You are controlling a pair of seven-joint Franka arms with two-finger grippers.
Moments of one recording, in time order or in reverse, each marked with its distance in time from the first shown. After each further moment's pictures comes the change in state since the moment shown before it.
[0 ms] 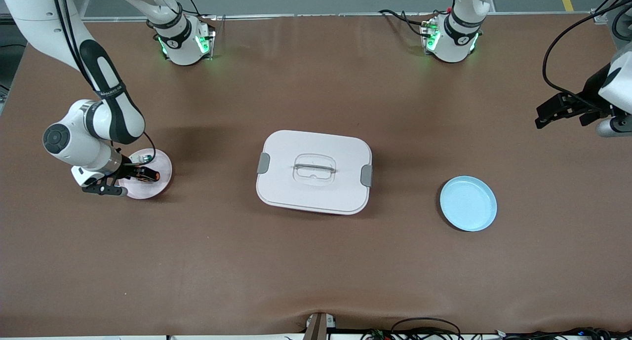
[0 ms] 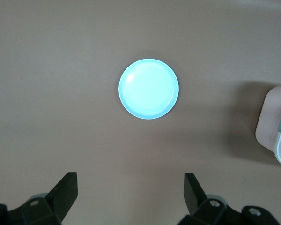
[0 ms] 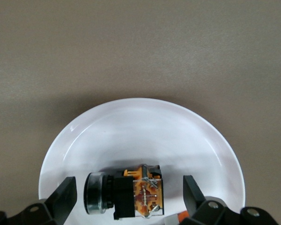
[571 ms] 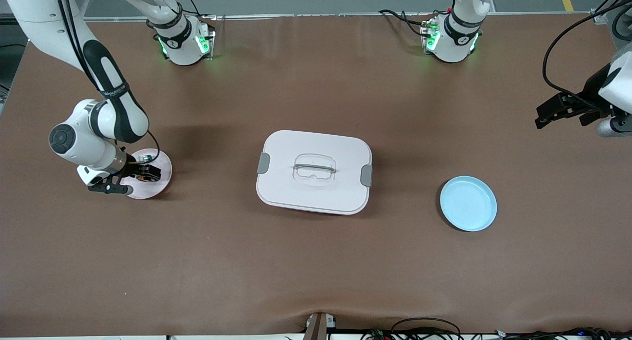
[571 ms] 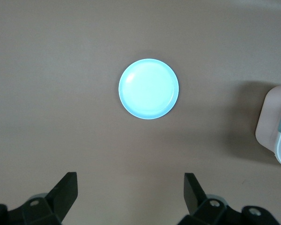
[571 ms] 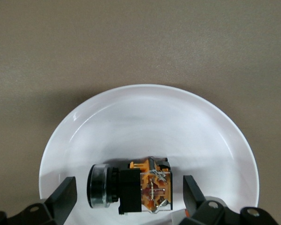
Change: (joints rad) left arm 0.000 0.000 0.000 0.000 0.000 0.000 0.000; right arm 0.000 0.005 0.007 -0.017 0.000 0.000 -0.010
